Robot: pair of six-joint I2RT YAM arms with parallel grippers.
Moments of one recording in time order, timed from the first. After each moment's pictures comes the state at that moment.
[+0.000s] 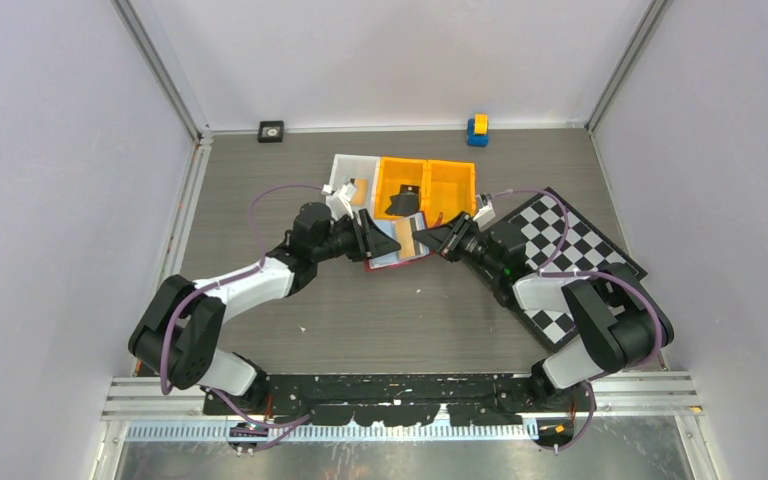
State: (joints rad) left arm -0.55 1.44 0.70 0.41 0.47 -0.81; right arm 0.42 1.50 0.43 0.96 -0.44 1.10
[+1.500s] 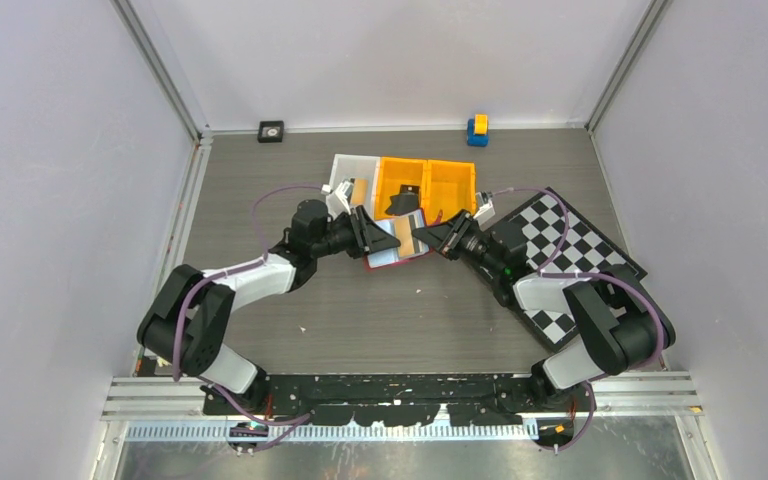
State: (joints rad) left arm -0.51 1.50 0.69 0.51 0.56 -0.91; right arm 0.43 1.49 0.44 0.98 -0.45 1.13
